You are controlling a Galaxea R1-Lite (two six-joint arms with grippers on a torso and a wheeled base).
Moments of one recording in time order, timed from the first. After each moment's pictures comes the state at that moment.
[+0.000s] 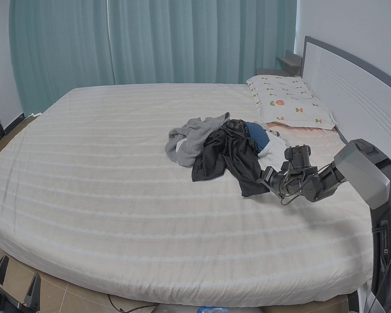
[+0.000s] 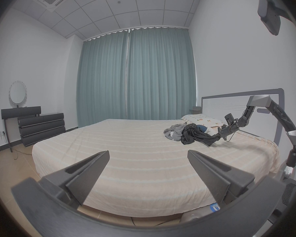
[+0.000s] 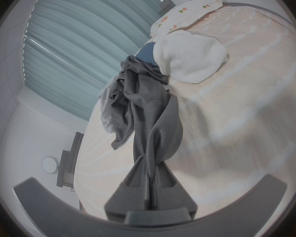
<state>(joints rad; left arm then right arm) 0.00 0.02 -0.02 0.00 -0.01 0.00 0.23 2.43 -1.31 -0.56 0.25 0.77</state>
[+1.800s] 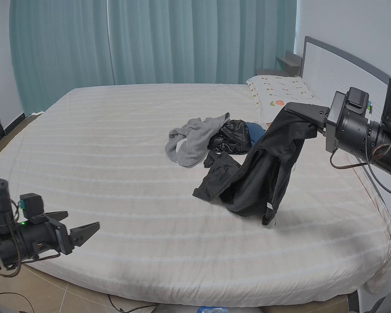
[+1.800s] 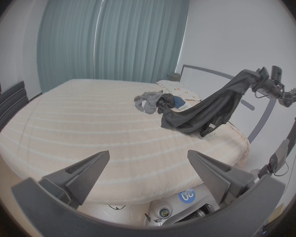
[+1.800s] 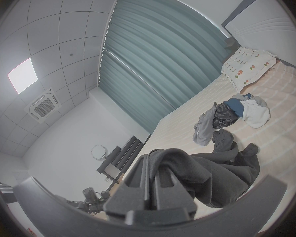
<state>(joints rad) -0.22 1.30 -0.31 -0.51 -0.14 -0.12 0.45 1.49 -0.86 -0.67 0.30 0.78</state>
